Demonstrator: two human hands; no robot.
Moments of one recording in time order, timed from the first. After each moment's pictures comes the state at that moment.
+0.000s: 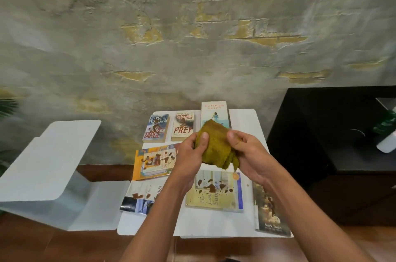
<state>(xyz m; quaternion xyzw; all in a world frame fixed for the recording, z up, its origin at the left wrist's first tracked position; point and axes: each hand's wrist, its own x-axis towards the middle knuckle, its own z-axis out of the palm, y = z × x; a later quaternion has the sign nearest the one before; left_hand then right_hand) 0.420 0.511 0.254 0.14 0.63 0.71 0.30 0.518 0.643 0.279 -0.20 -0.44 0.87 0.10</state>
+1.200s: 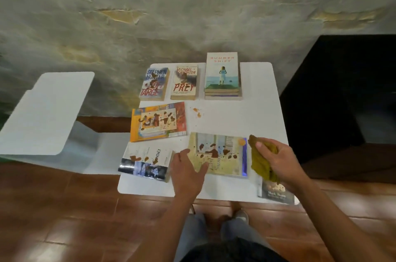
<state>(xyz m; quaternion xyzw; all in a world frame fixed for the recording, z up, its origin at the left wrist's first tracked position) 0.454 0.472 0.091 0.08 0.94 0.27 0.18 0.571 0.693 0.123 -0.41 -0.63 0.65 0.06</state>
